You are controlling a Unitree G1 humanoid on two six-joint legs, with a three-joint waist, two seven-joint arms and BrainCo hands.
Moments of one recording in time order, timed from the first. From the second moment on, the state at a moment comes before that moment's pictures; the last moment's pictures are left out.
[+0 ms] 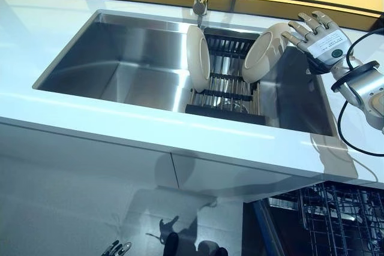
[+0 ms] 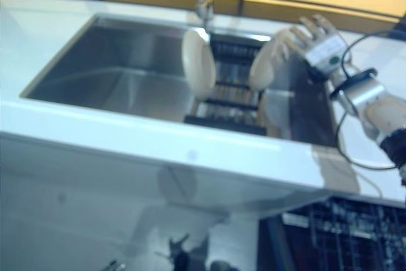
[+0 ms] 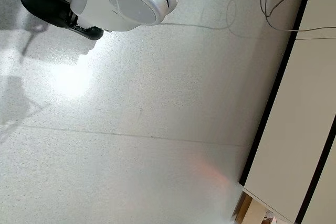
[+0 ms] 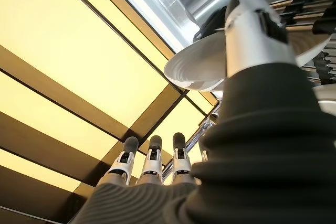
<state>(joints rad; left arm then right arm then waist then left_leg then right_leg) -0.04 0.39 -0.21 1.00 -0.86 -0.20 -0.20 -1.41 -1.23 1.00 0.57 -0.77 -0.02 -0.44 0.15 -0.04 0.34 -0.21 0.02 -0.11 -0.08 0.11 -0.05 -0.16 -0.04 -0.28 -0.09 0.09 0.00</state>
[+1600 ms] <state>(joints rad) -0.03 0.36 -0.18 0.99 -0.92 -0.18 -0.17 -1.48 -1.22 1.01 0.54 -0.75 -0.01 -0.44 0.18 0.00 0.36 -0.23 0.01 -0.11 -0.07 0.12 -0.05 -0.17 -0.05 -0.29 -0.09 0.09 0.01</state>
